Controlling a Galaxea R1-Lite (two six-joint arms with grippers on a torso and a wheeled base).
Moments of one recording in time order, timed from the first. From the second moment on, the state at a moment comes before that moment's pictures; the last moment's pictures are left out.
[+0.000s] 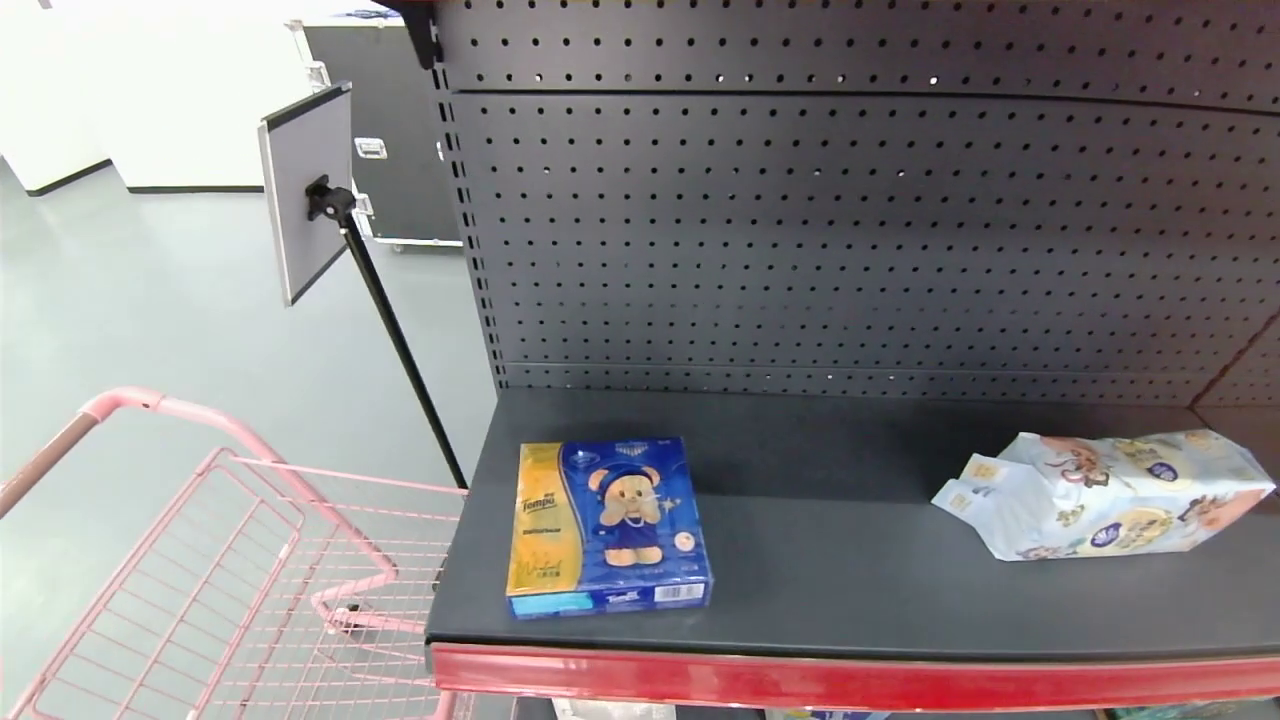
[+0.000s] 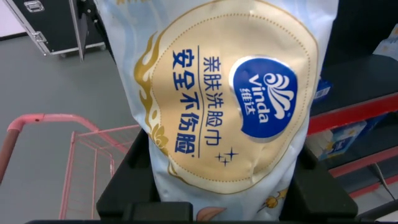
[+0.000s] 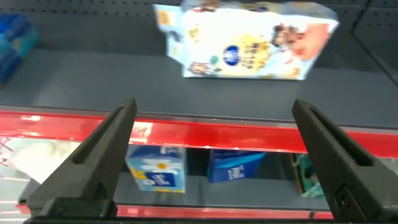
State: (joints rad) left arm -0.31 0.33 -0.80 0.51 0.03 0.14; right arm 0.00 0.00 0.00 0.01 -0.01 -0.03
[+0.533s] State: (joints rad) left arm -0.31 0.33 -0.80 0.51 0.03 0.15; right arm 0.00 0.00 0.00 0.01 -0.01 -0.03
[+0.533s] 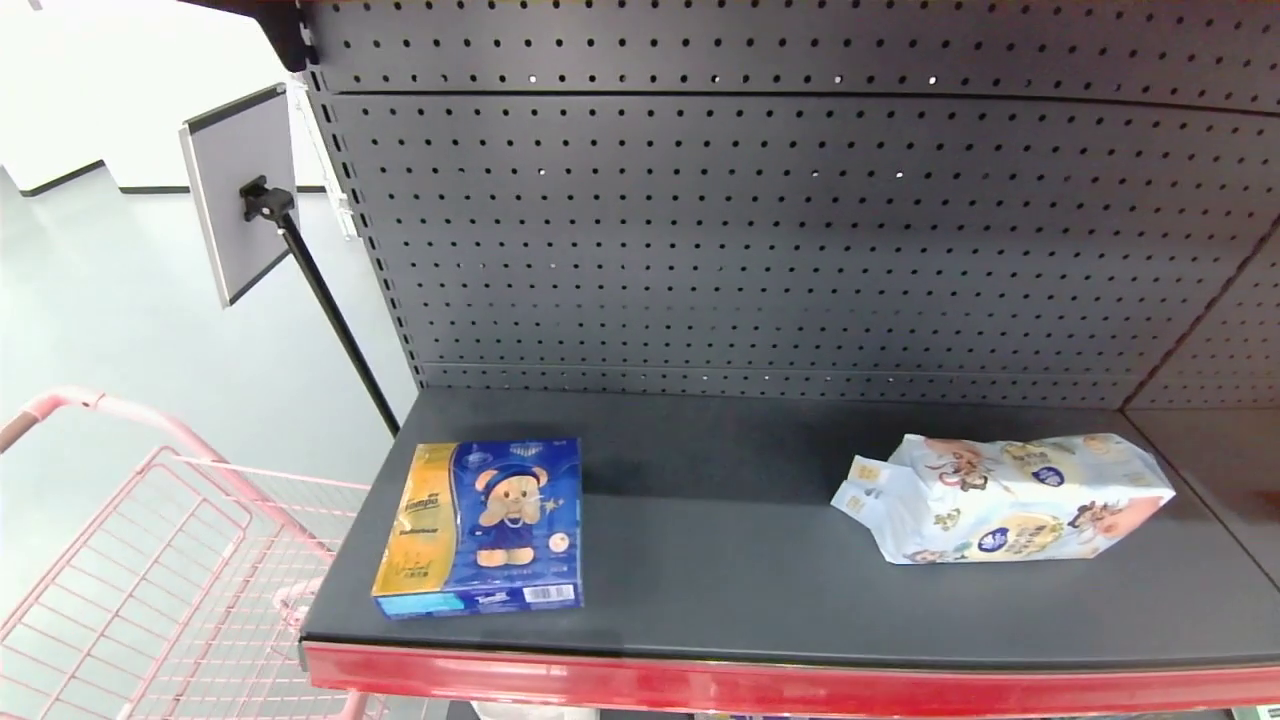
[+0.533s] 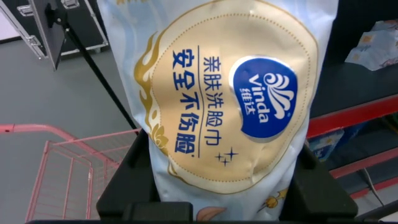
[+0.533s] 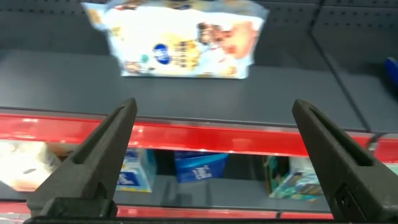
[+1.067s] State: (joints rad) left arm -0.31 0.33 -0.80 0.55 0.03 0.16; right arm 0.00 0.00 0.00 0.01 -0.01 -0.03
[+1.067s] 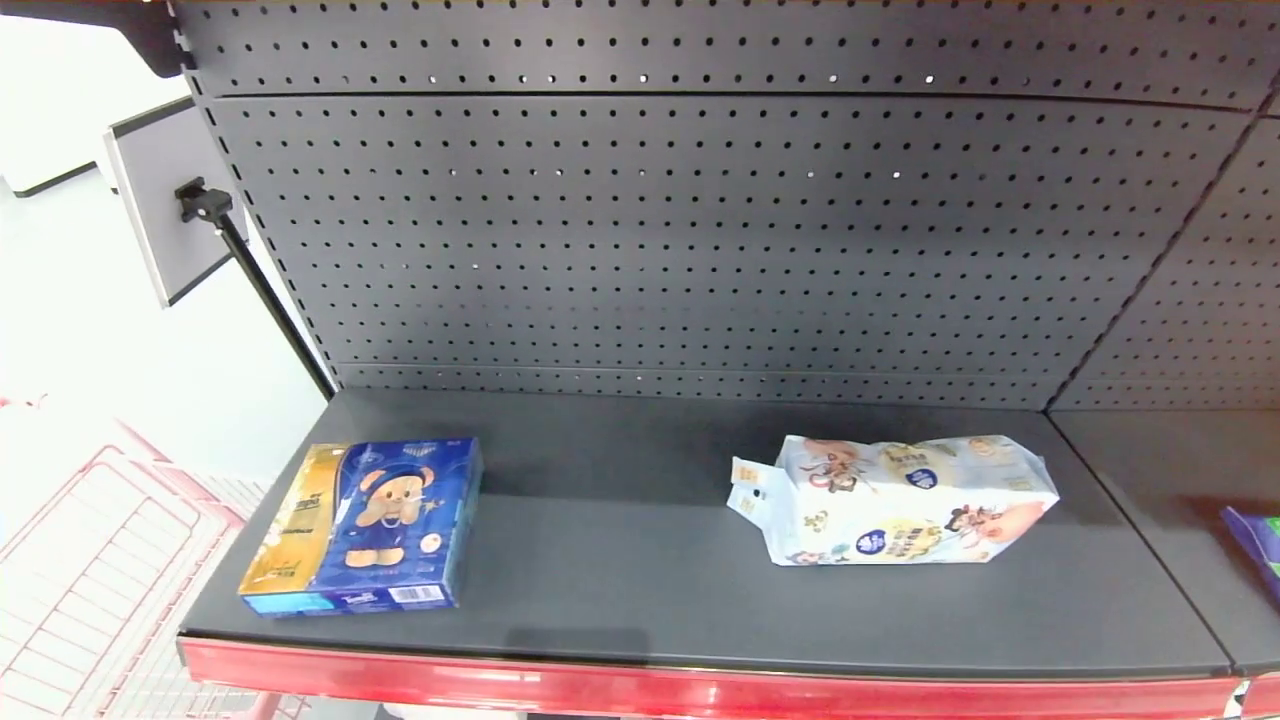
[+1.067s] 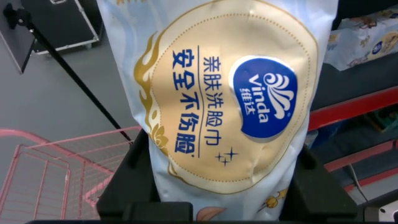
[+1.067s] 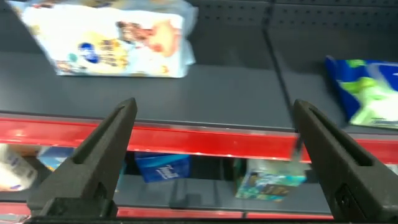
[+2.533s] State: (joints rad) left arm -0.31 0.39 -0.77 0.55 0.03 0.23; right arm 0.13 0.76 -0.57 -0.01 0.20 -0.09
